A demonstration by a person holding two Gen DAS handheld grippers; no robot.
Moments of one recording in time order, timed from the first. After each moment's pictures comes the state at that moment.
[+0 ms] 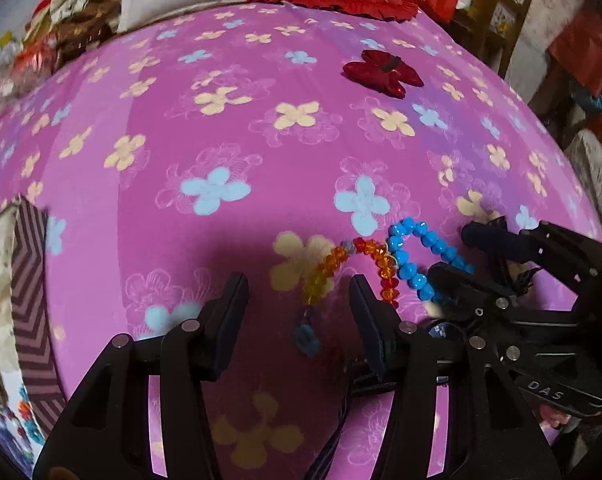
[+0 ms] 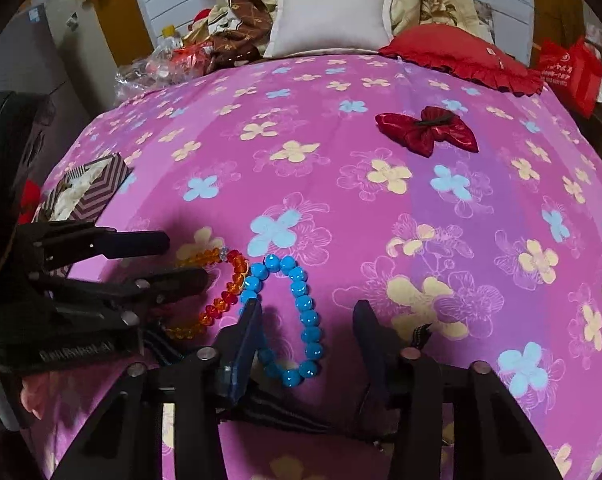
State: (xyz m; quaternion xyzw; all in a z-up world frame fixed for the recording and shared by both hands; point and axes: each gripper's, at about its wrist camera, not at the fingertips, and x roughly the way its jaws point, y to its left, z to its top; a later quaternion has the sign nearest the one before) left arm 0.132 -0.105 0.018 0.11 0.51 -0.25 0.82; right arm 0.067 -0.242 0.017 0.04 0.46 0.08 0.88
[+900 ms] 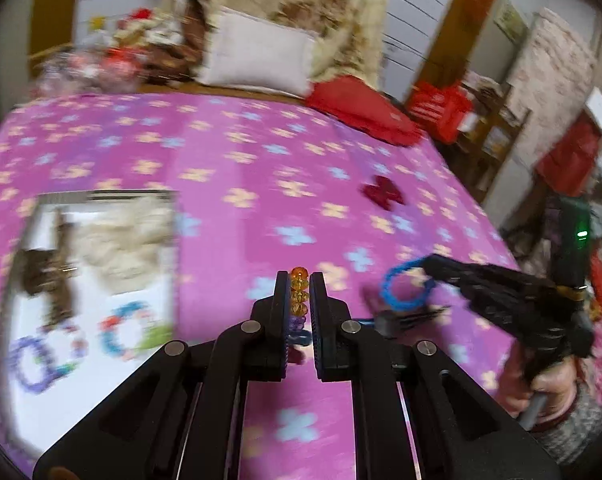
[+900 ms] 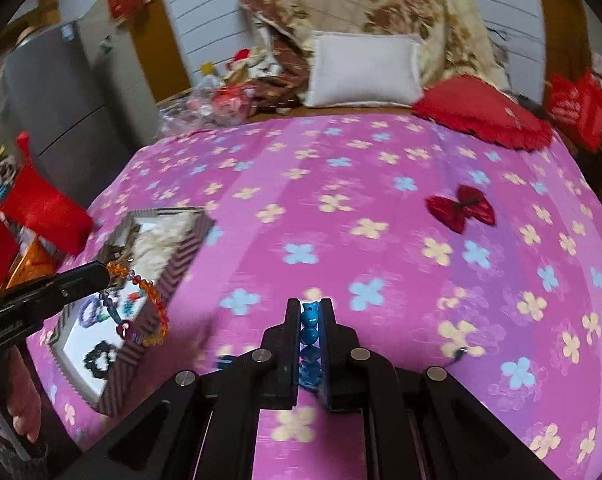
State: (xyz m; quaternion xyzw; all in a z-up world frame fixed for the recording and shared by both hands) left arm 0.048 0.045 0.135 -0.06 0.40 -0.21 0.89; right arm 0.033 -0.180 0.119 0.05 0.40 0.13 0.90
